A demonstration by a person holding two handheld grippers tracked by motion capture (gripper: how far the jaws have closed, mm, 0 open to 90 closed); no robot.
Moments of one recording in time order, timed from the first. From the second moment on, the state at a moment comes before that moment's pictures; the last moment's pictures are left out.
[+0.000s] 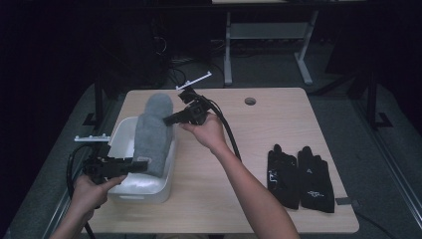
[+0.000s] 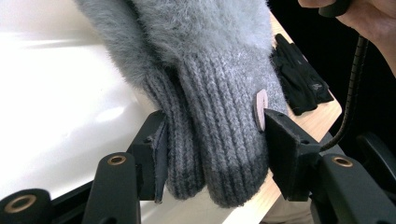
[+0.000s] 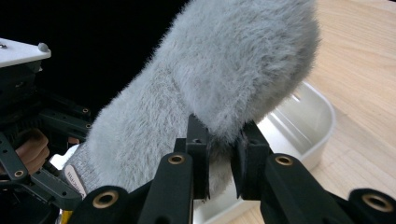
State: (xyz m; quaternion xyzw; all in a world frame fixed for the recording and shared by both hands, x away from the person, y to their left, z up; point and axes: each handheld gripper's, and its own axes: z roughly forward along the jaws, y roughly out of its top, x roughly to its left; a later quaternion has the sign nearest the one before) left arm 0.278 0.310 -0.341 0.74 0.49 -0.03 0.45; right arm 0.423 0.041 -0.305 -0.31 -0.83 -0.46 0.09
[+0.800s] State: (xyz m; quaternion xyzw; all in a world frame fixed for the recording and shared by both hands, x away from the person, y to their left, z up) left arm 0.272 0.334 -0.369 0.74 0.52 -0.05 0.43; right arm 0.423 0.076 -0.334 -0.30 -0.83 -0.45 0.11
